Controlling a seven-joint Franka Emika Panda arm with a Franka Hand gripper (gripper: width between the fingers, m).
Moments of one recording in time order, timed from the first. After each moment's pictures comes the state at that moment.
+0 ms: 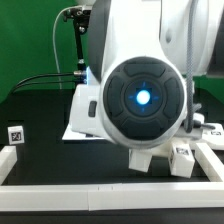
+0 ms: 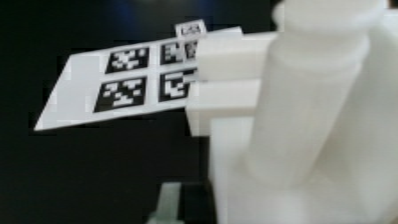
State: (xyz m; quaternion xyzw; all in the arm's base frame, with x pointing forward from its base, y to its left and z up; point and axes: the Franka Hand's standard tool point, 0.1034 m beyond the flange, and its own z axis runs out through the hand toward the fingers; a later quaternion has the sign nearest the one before) arm 0.525 0.016 0.075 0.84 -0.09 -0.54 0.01
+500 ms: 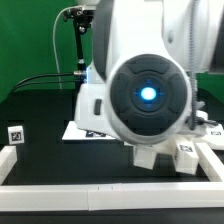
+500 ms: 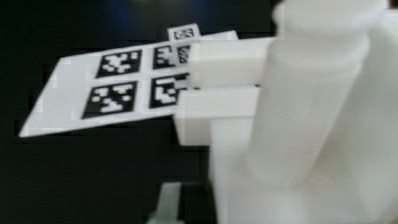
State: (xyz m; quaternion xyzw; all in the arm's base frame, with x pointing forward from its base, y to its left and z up) arm 0.523 0.040 0.069 0.85 -0.09 -0.52 0.00
